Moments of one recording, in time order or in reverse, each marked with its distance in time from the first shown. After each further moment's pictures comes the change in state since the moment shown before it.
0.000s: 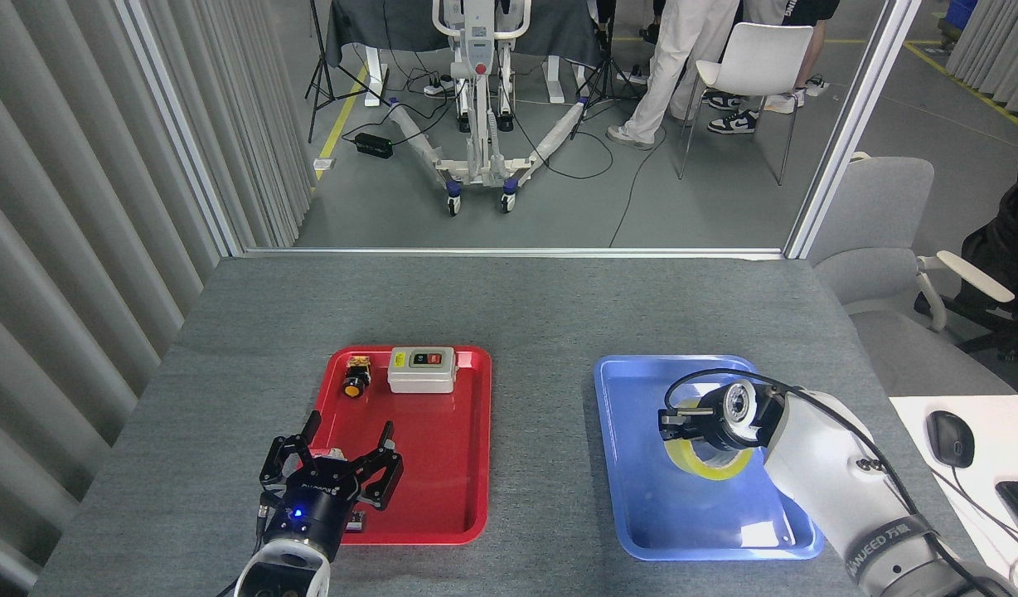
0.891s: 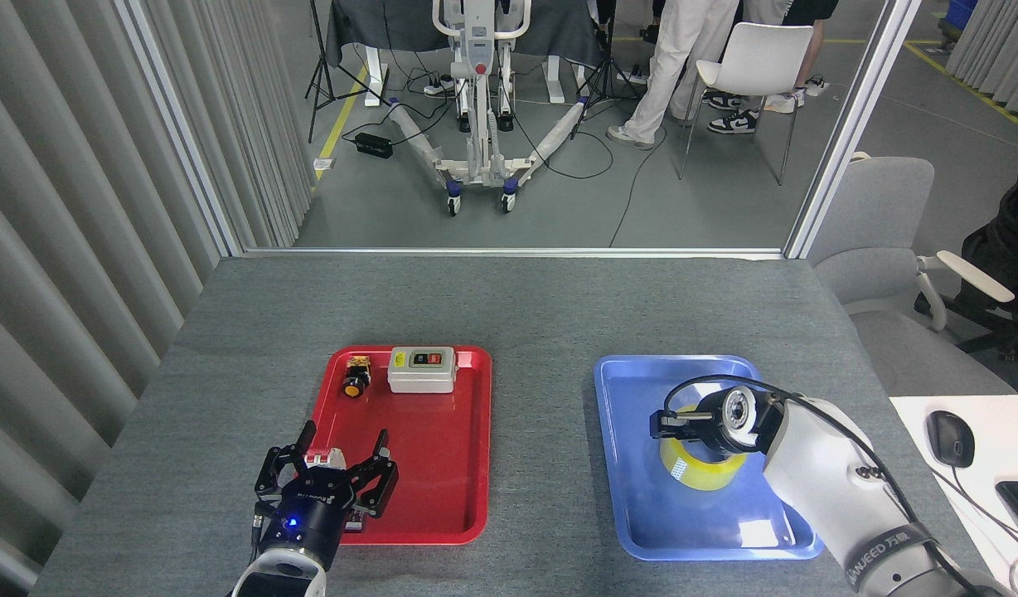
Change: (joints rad) left arm 0.019 0.001 0.010 -0.001 0.017 0.002 0.000; right arm 0.020 0.001 -0.011 -0.016 0.007 -0.011 -0.048
